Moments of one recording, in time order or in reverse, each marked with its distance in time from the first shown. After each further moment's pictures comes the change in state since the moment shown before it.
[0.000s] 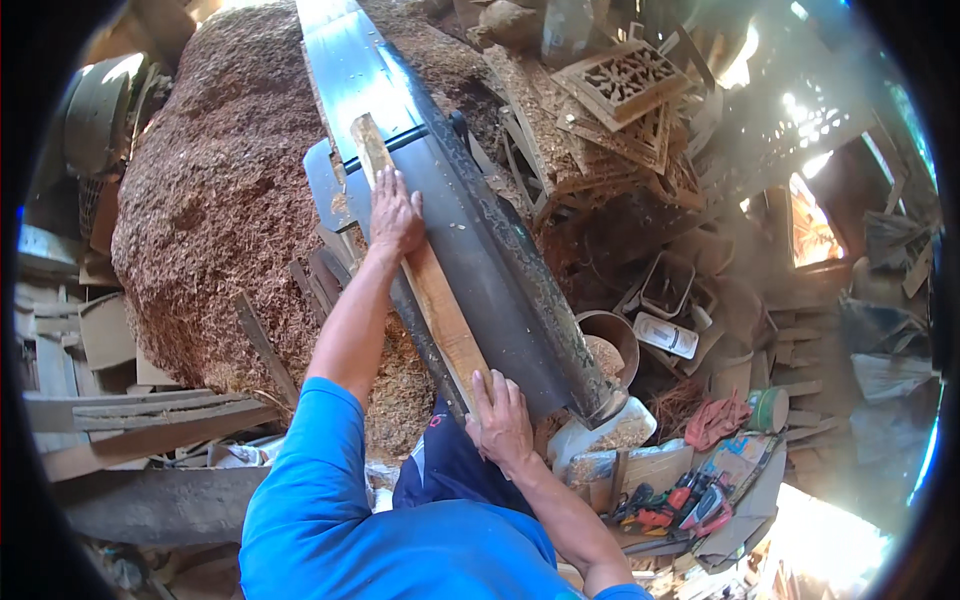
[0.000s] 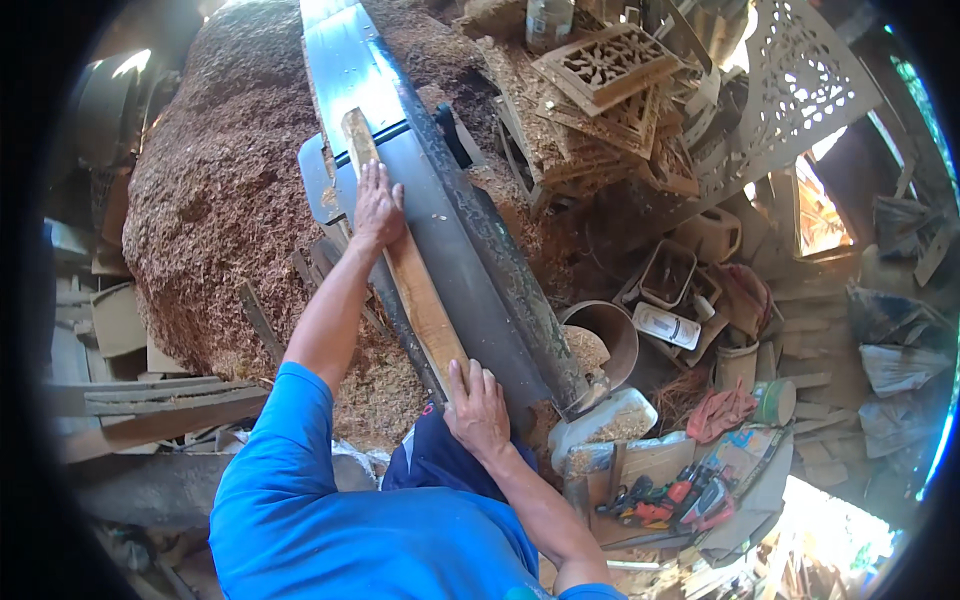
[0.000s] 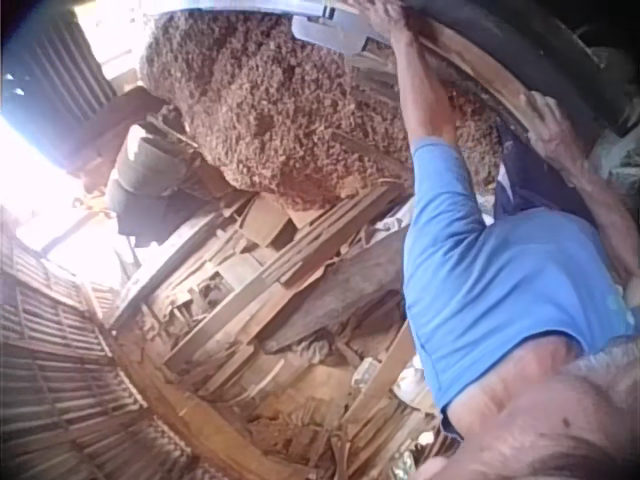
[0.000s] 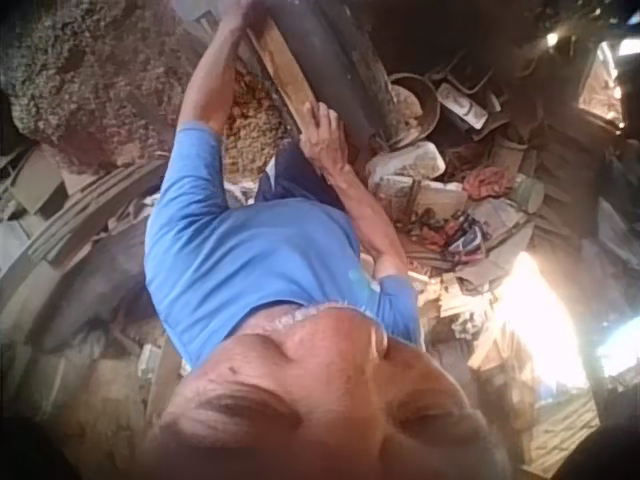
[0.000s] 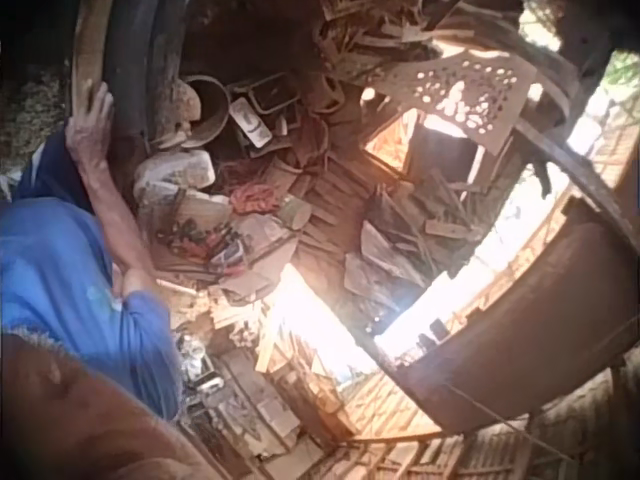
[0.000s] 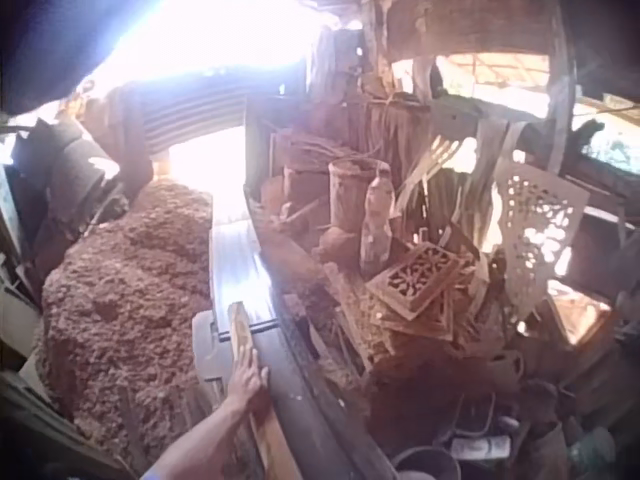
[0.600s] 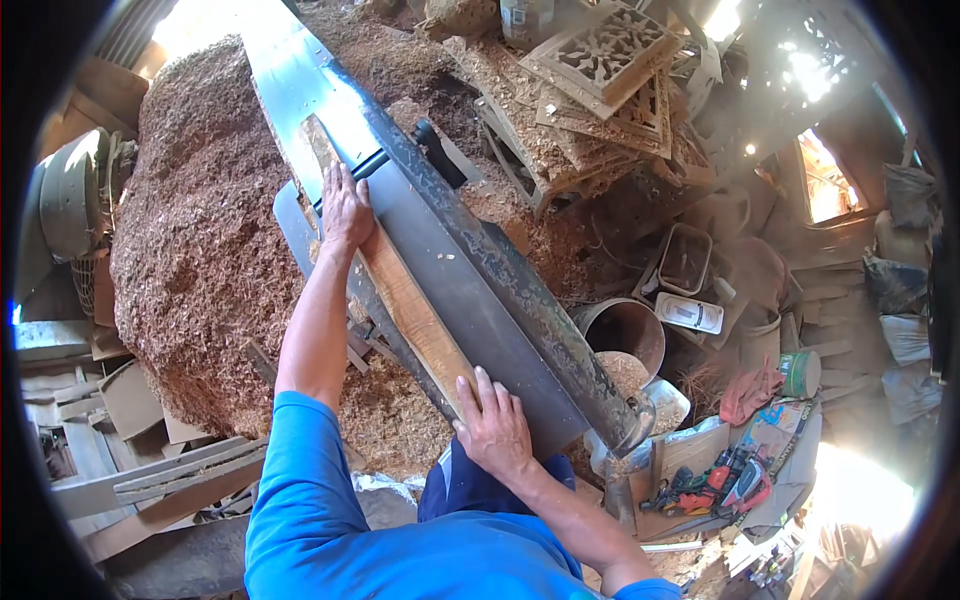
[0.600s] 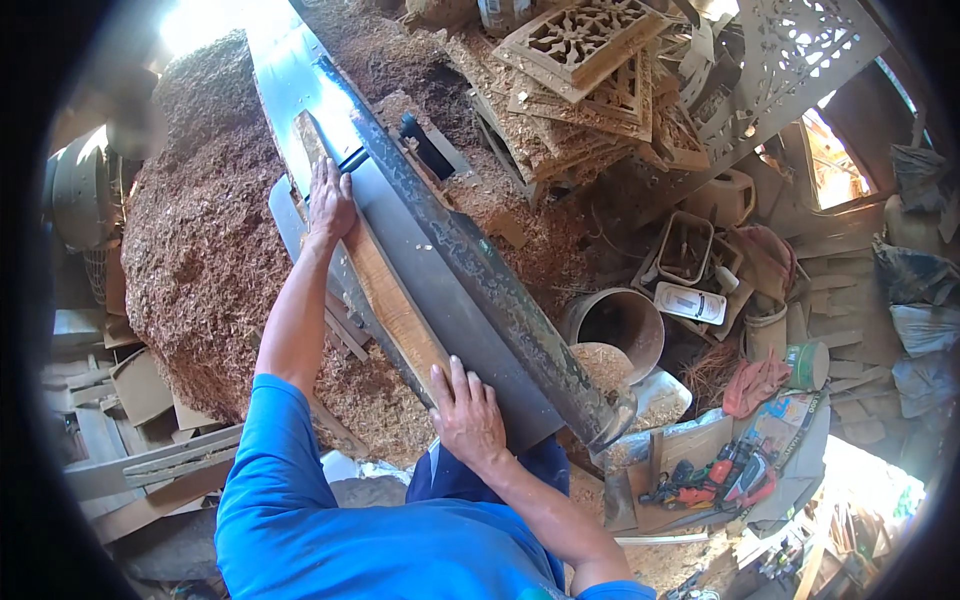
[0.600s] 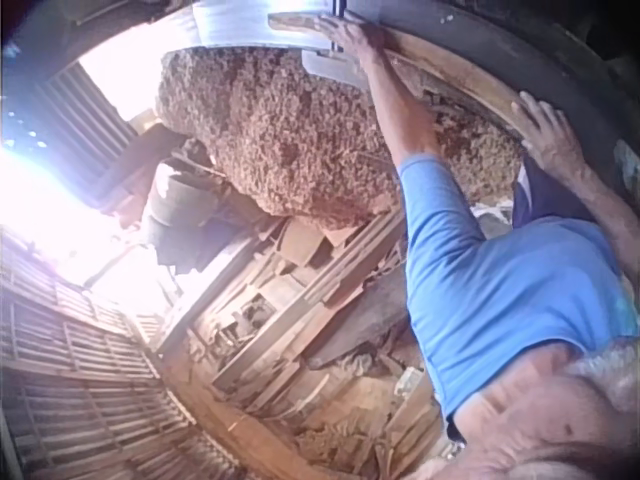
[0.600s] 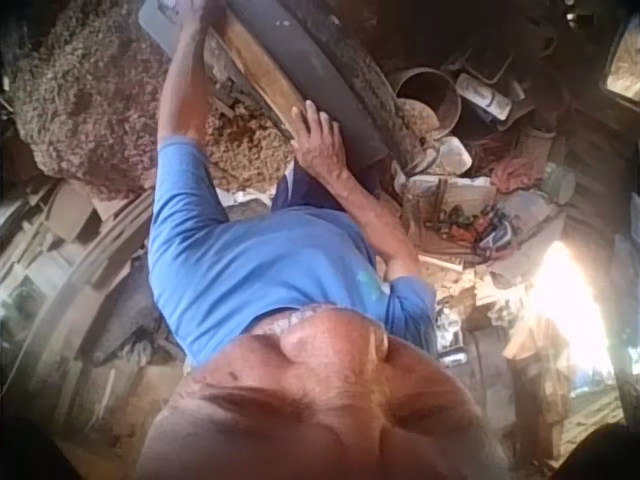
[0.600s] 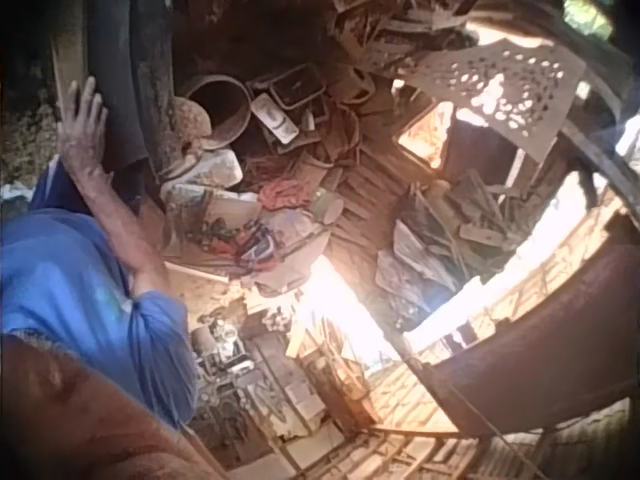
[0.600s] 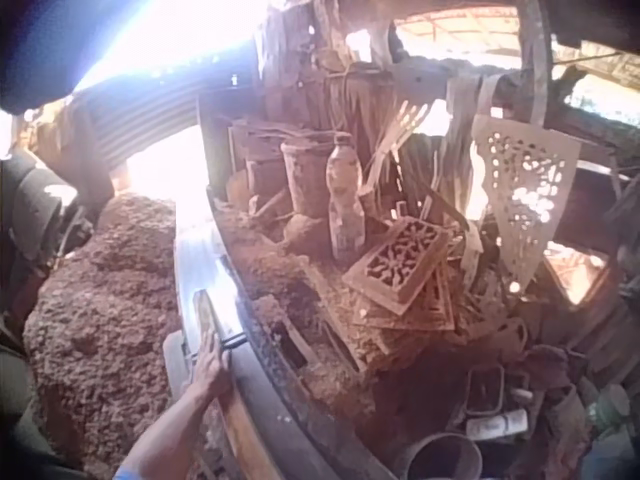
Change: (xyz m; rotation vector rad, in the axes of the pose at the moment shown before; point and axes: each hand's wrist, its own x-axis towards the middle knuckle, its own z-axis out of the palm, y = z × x) left_hand 0.101 -0.057 0.014 -0.027 0.040 0.056; right_hand 0.073 -0.014 0.005 -0.005 0.010 0.040
